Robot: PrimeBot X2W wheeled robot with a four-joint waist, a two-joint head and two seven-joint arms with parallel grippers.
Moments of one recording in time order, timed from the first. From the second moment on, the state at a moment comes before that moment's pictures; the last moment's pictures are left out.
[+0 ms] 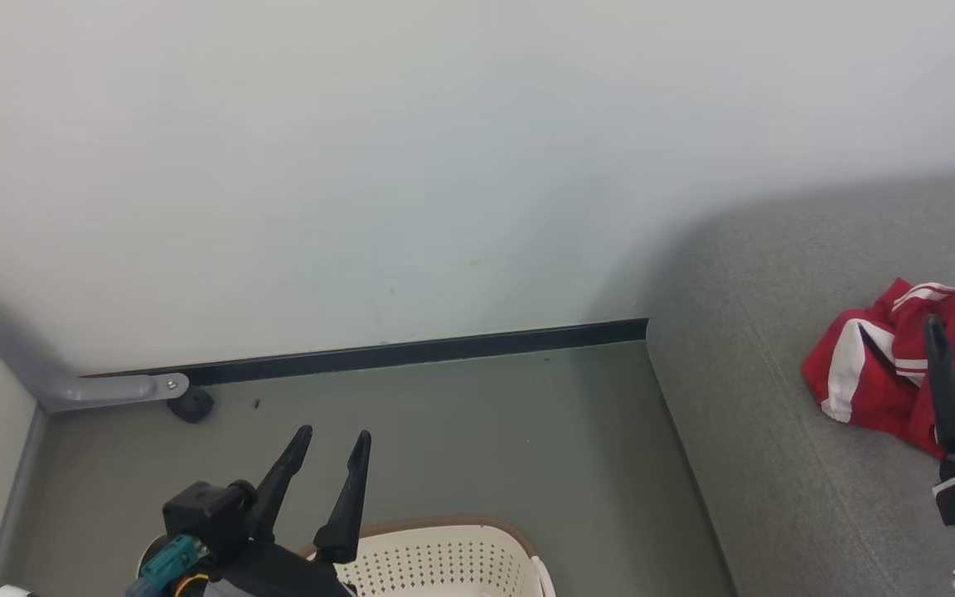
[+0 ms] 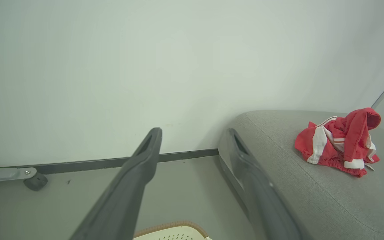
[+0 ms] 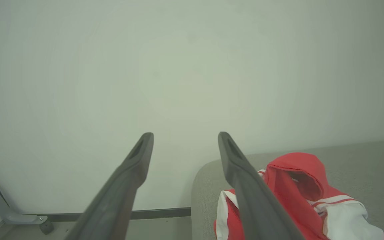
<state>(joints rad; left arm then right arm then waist) -0.23 0.25 -0.49 0.18 -0.70 0.06 -0.15 -0.31 -0.55 0.23 0.29 0.65 0.08 -0.25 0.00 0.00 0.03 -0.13</state>
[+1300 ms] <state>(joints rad) -0.11 0.23 -0.30 0.22 -0.68 0.12 -0.24 -0.03 -0.31 0.22 0.12 0.50 0.03 -0.25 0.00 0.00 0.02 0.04</state>
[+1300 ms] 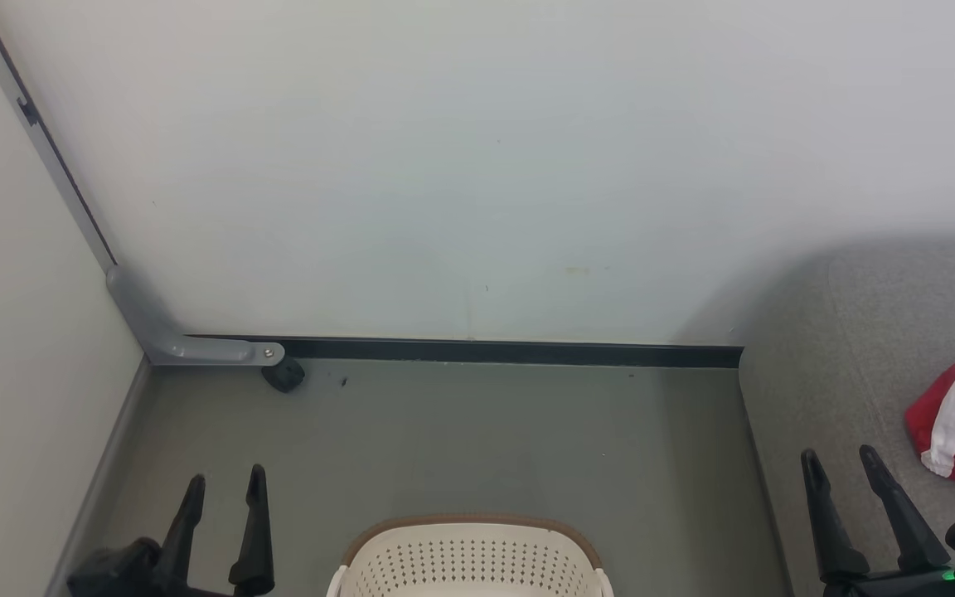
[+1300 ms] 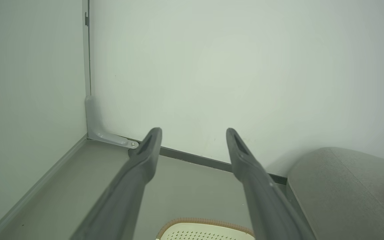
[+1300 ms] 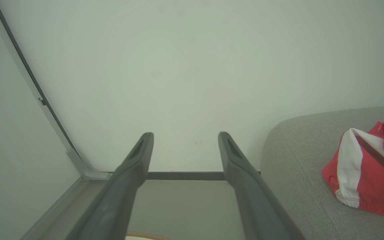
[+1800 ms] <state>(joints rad) -0.09 0.22 -0.30 0.23 -0.63 0.12 -0.24 -0.04 -0.29 0.19 0.14 0.47 0.05 -0.25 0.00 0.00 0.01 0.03</state>
